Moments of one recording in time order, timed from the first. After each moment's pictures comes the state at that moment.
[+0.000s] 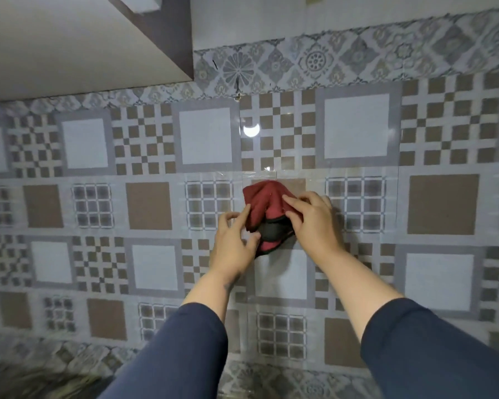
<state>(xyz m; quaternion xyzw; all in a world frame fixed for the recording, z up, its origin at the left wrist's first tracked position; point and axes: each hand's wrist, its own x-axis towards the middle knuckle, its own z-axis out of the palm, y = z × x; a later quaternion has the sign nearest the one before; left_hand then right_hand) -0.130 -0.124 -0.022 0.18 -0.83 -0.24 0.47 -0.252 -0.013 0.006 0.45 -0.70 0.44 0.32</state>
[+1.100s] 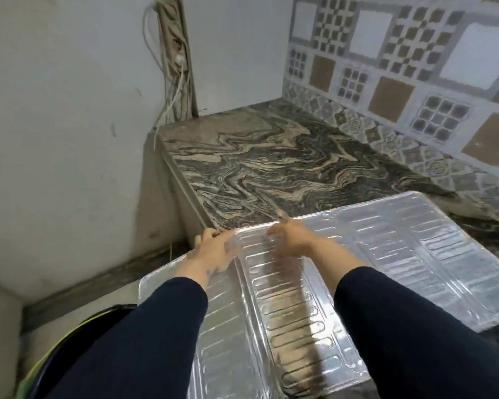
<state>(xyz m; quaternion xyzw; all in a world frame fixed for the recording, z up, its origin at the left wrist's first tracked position) 0.456 0.083 -0.329 0.72 -0.63 -0.28 0.05 0.256 0.026 -0.308 0.79 -0.56 -0.07 -0.23</state>
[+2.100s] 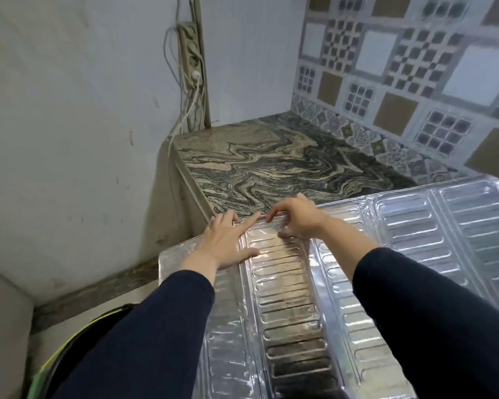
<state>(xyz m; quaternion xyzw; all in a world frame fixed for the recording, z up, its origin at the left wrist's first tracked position) 0.455 0.092 -0.286 0.63 -0.77 -0.09 0.06 0.264 0.018 -0.255 0.86 -0.48 0.05 -0.15</state>
